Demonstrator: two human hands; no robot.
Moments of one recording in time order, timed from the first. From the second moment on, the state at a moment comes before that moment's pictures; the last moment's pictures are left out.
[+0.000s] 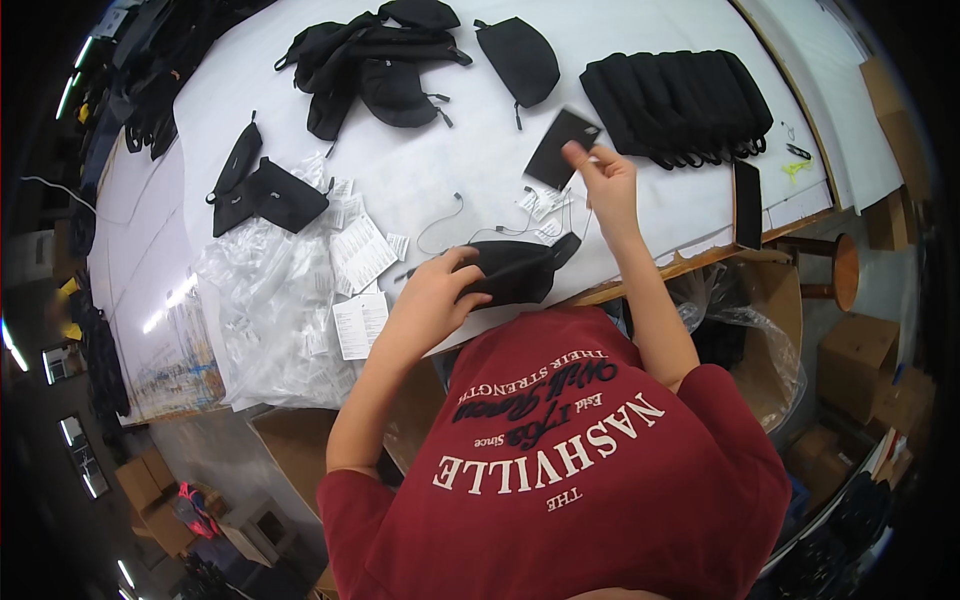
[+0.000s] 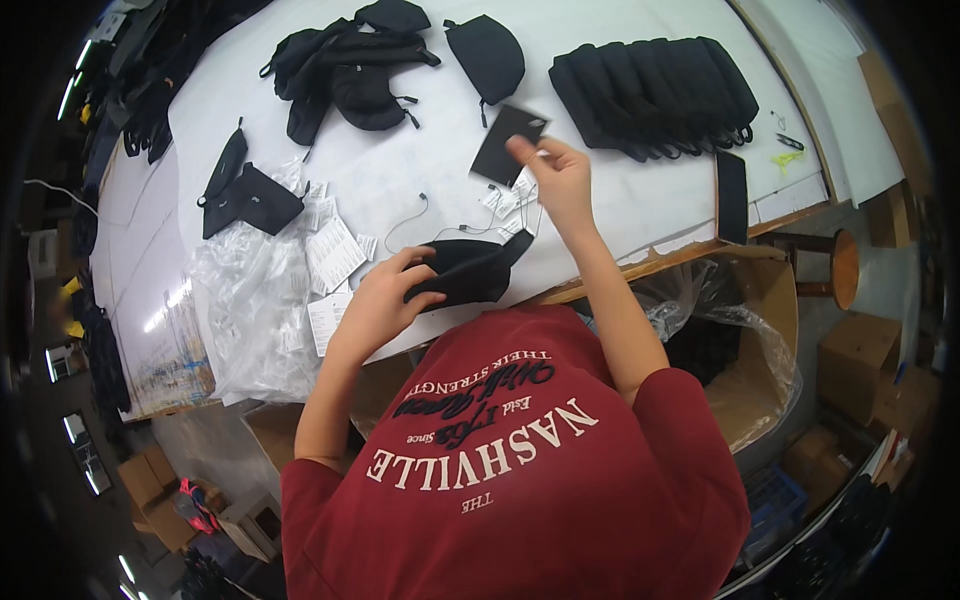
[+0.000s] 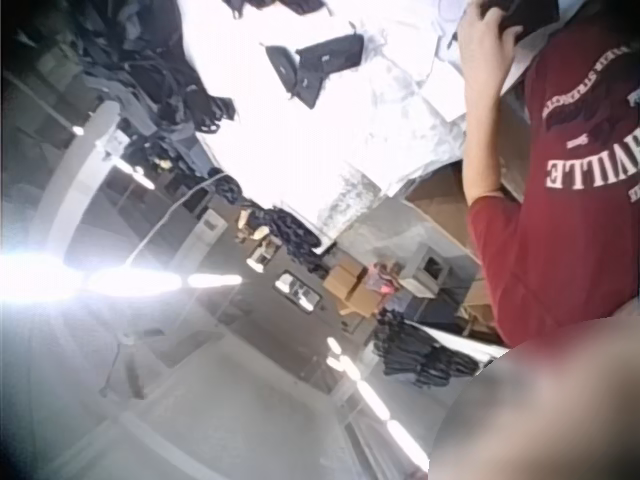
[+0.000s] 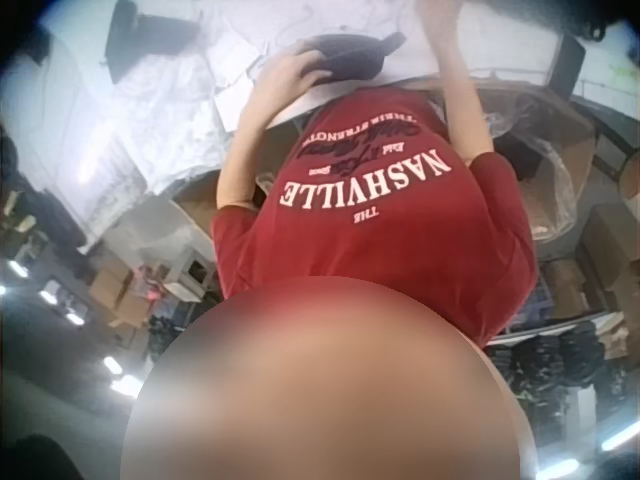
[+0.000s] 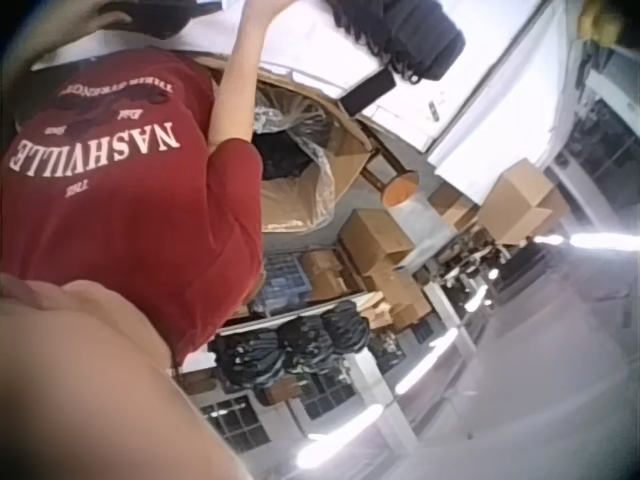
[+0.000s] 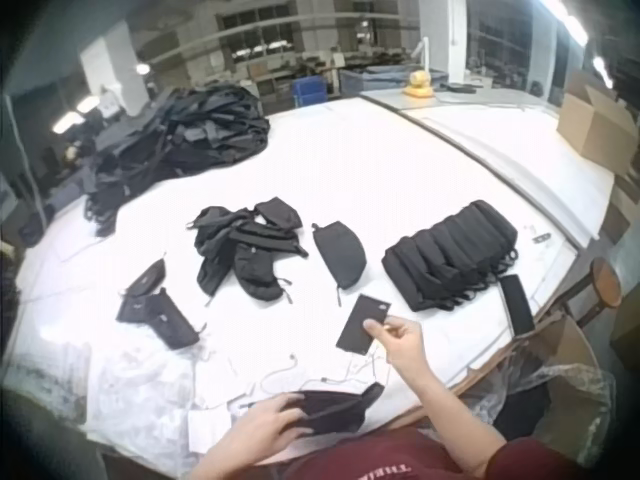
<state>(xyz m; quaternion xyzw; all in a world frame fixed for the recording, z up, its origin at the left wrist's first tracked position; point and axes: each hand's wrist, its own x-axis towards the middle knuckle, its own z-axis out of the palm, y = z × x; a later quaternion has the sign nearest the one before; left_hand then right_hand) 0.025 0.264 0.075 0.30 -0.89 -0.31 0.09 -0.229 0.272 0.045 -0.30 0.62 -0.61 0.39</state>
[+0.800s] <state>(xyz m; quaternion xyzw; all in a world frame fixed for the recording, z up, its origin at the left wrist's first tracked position) 0.093 0.187 -0.009 0.52 -0.83 -0.18 0.08 -0.210 0.321 0.078 -0.76 0.53 -0.10 0.37</state>
